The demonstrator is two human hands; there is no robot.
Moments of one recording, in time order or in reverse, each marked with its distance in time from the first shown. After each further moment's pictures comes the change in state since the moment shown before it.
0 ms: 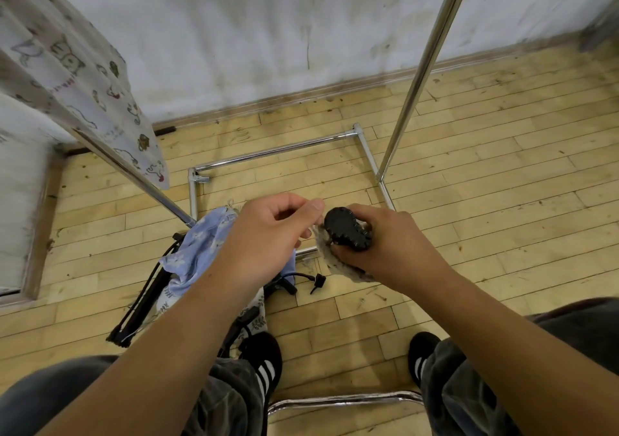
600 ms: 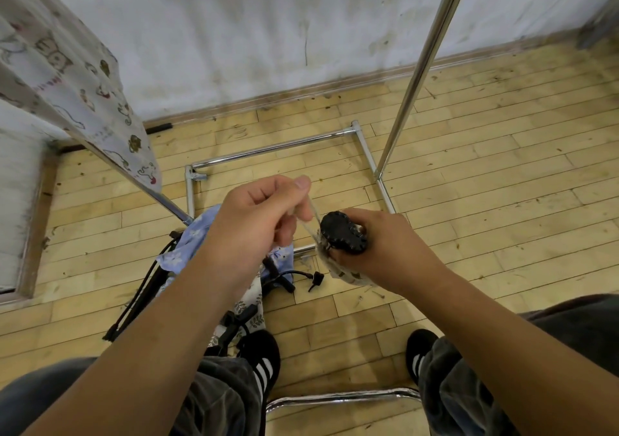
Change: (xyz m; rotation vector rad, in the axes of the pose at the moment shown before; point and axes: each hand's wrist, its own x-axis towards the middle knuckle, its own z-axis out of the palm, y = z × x) left_hand -0.005 0.015 -0.013 -0.260 -0.099 0.033; right_hand -0.001 -0.001 0.004 -0.051 -0.029 0.005
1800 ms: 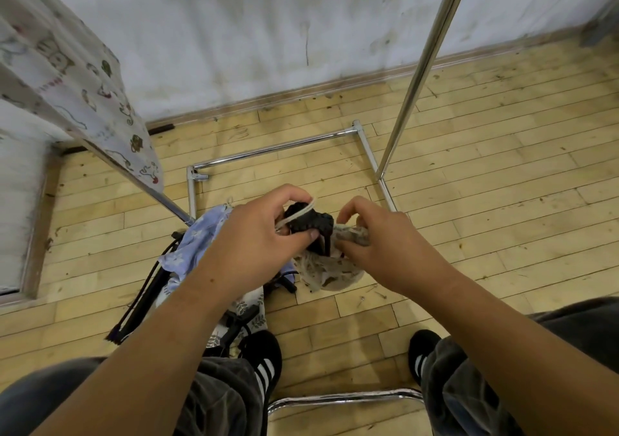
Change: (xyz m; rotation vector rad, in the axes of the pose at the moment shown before) left_hand 0.010 -0.028 -0.015 0.730 -0.038 0.152; right_hand 0.001 -0.005 -0.005 -0.020 -0.044 0.104
